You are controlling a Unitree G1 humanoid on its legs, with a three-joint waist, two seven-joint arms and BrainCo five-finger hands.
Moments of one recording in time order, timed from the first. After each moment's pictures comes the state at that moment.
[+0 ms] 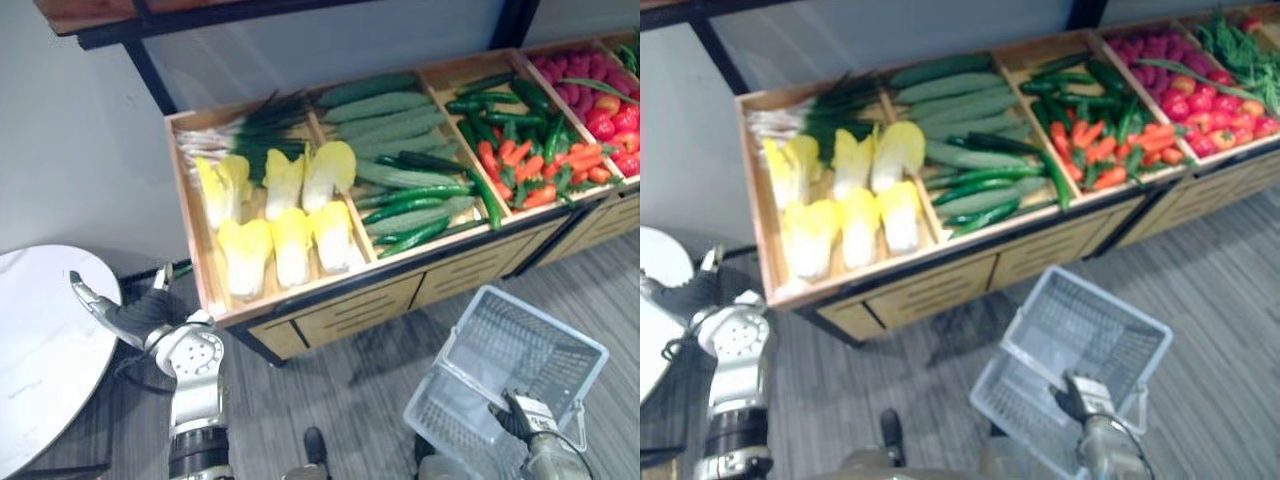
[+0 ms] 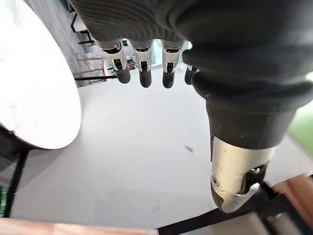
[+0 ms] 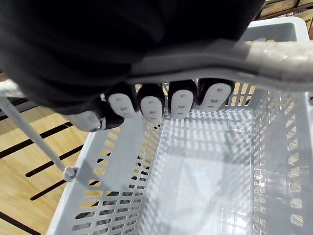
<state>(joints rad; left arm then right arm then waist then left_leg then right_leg) -0.20 0.18 0.32 0.21 0.08 0.01 0.88 0.21 -0.48 0.20 0.51 -0.78 -0.13 -0.37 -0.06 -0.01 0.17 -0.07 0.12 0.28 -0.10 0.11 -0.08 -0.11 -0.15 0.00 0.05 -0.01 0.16</state>
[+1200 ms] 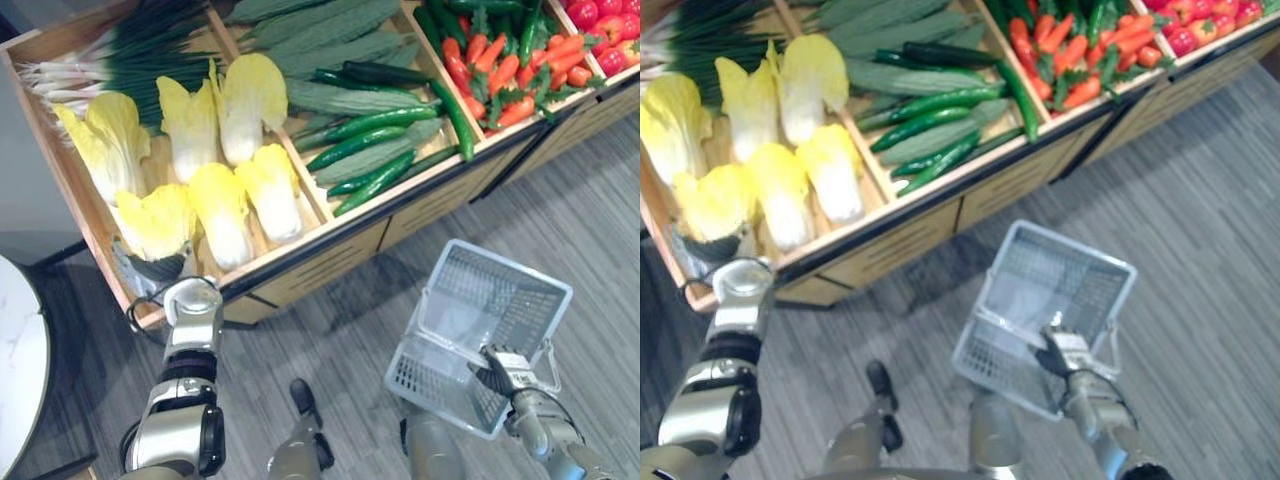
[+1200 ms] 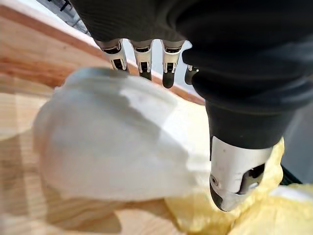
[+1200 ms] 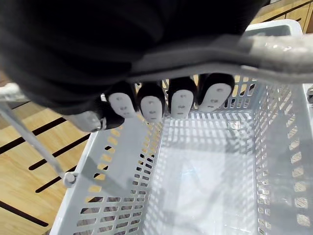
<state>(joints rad) -0.55 0.36 0.24 0.72 0.07 0.08 0.81 0.08 -0.54 0.31 0.43 -0.74 -0.18 -0.41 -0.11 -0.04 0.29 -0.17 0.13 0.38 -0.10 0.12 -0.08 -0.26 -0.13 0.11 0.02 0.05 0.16</state>
